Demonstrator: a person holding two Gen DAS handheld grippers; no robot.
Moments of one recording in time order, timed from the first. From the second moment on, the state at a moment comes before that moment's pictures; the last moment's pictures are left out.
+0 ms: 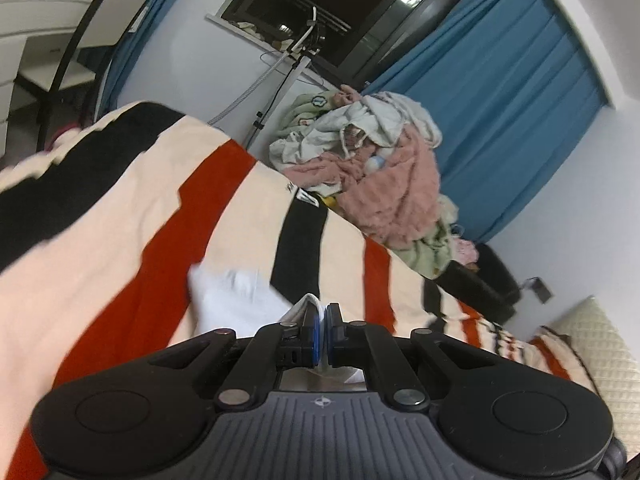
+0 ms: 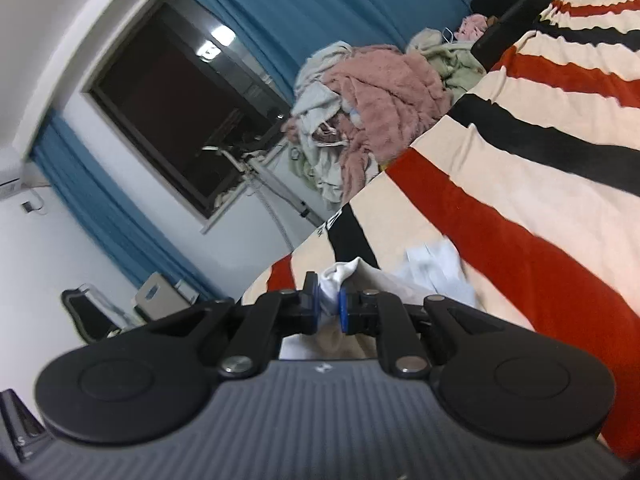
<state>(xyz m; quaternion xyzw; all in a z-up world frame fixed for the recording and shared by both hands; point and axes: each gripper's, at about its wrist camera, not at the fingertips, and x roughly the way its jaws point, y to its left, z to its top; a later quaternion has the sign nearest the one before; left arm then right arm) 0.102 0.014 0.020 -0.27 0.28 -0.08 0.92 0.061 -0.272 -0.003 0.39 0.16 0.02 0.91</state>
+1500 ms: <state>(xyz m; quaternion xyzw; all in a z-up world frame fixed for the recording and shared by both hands) 0.259 -0.031 -0.124 -0.04 0.36 -0.11 0.93 0.257 -0.246 -0.105 0.14 0.33 0.07 0.93</state>
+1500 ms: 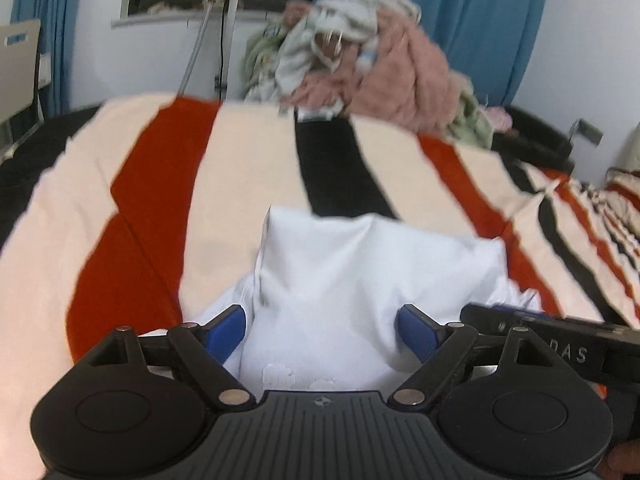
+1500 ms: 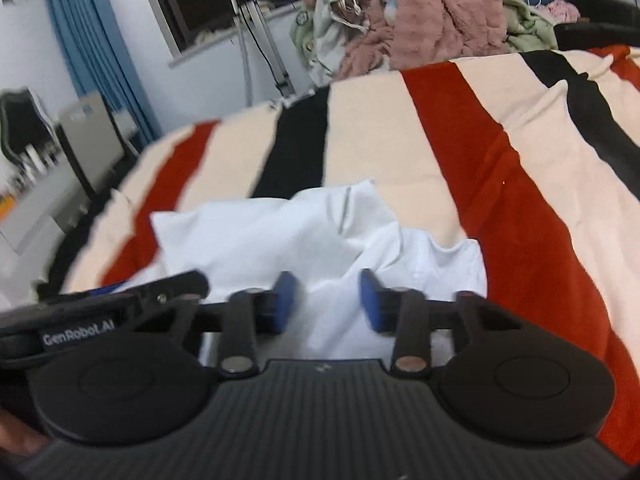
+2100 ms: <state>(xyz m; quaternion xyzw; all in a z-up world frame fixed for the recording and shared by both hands) 0.172 -0.011 -0.100 -0.02 0.34 -0.10 0.93 0.157 -0.242 -0.072 0.11 0.29 0.07 0.95</state>
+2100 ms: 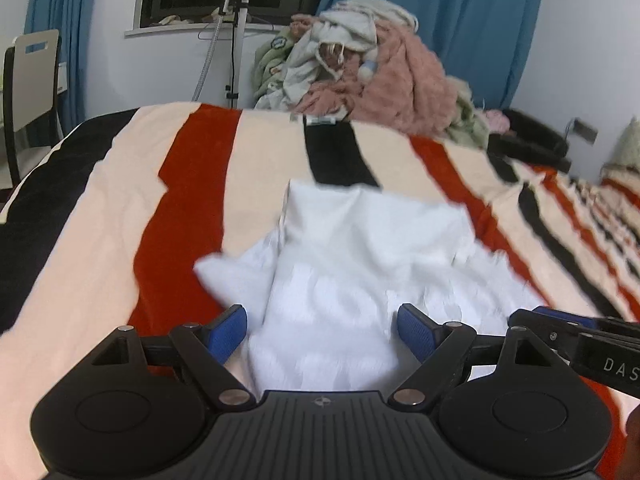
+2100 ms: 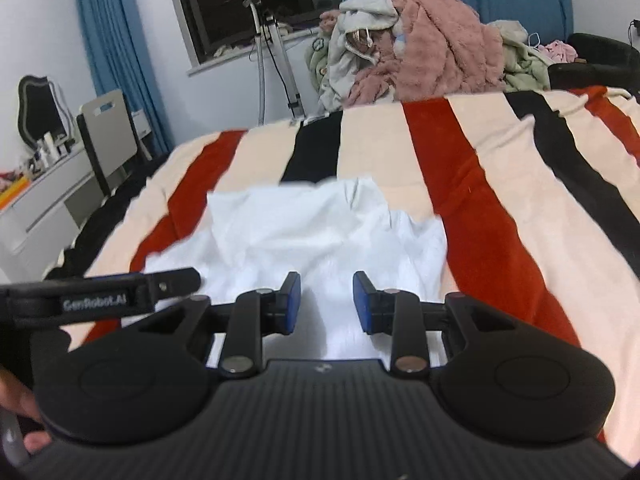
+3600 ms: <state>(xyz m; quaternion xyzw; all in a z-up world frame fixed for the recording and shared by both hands) 0.158 0.073 -0.163 -0.50 0.35 -0.11 0.78 0.127 -0.295 -0.157 0.63 0.30 0.03 0.71</state>
